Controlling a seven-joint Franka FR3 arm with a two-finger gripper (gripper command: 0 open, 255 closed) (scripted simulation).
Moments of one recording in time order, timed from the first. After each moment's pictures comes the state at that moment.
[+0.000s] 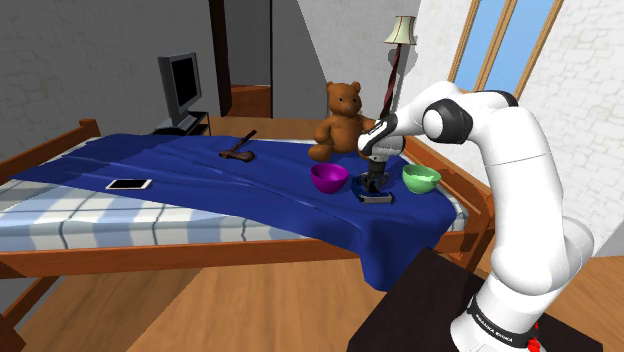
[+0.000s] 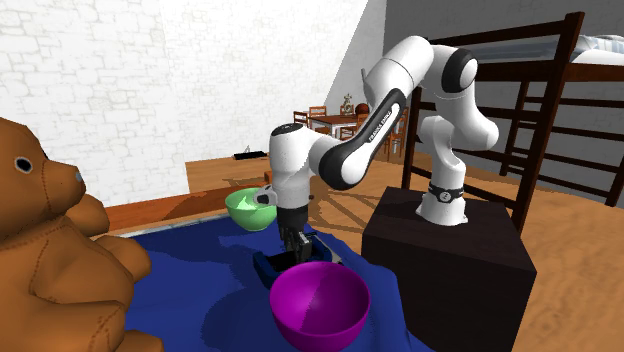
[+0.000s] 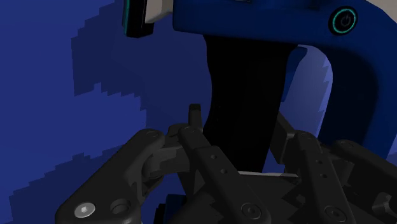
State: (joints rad) arm -0.29 0.64 -0.31 -1.71 0.23 2.28 -0.09
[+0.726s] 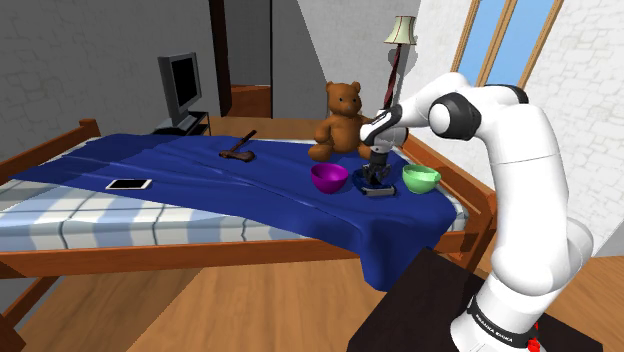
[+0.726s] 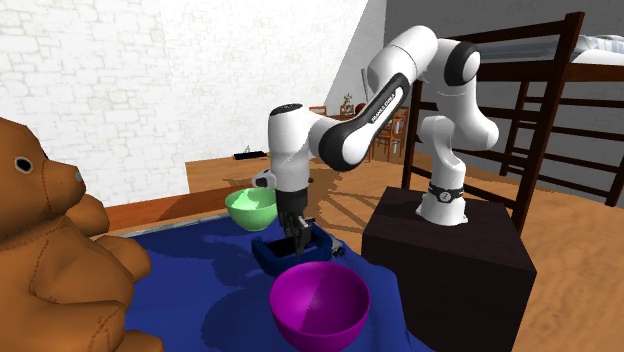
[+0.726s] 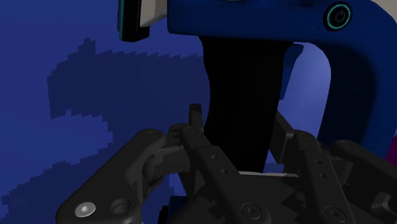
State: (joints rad) arm -0.28 0.57 -0.33 -1.70 0.21 2.20 -0.08
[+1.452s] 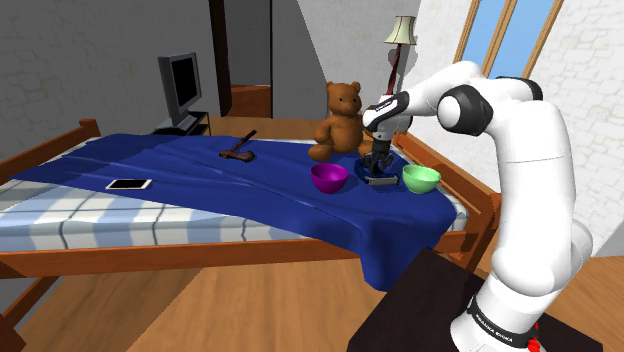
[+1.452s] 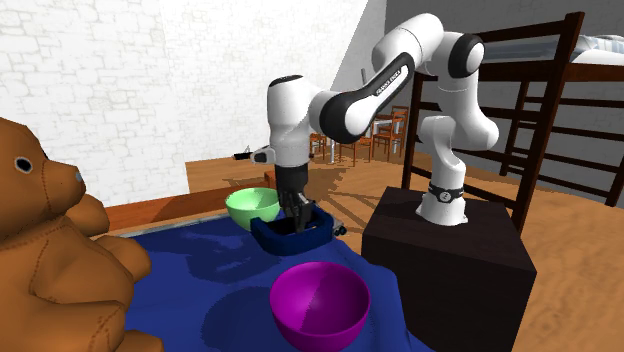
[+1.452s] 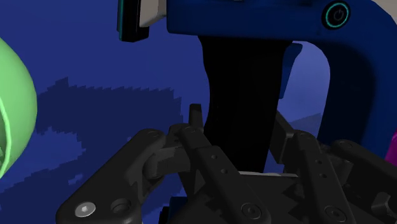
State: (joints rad) arm -0.26 0.49 -0.35 -1.67 0.18 2.09 -0.06
